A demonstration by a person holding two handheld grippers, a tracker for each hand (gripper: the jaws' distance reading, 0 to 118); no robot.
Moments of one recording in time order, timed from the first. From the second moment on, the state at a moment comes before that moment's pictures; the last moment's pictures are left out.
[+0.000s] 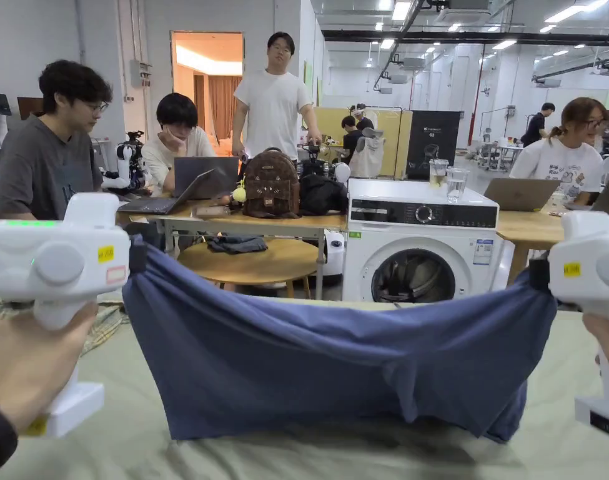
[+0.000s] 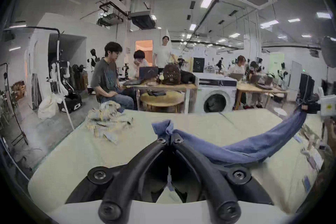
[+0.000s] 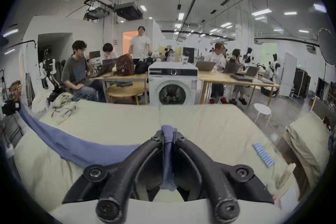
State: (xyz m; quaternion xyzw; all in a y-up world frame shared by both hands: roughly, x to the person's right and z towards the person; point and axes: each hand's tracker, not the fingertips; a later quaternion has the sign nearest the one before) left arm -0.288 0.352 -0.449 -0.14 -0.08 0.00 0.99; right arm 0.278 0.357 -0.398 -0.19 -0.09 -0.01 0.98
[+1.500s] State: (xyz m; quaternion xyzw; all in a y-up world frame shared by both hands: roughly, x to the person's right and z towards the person) left arm -0.330 0.205 -0.146 -0.21 -0.14 0.02 0.97; right arm 0.240 0.182 -0.061 -0.21 -0.05 -0.05 0.98
